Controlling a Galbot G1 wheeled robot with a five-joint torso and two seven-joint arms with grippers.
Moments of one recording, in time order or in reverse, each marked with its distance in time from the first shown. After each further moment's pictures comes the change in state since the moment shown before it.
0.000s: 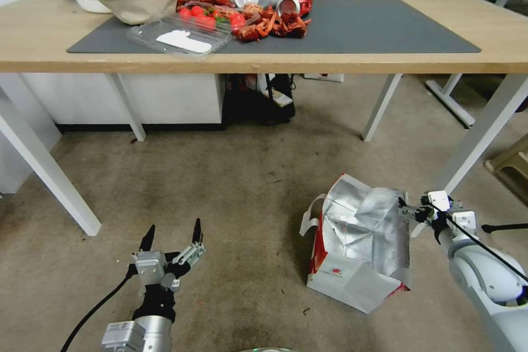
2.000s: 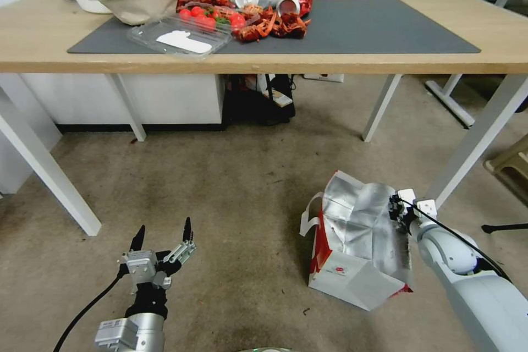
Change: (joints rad) left arm -0.026 0.000 -0.043 0.026 -0.026 -0.015 -0.010; right arm 0.206 -0.038 -0.187 -0.233 0.023 0.048 -0.164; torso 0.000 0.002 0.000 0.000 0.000
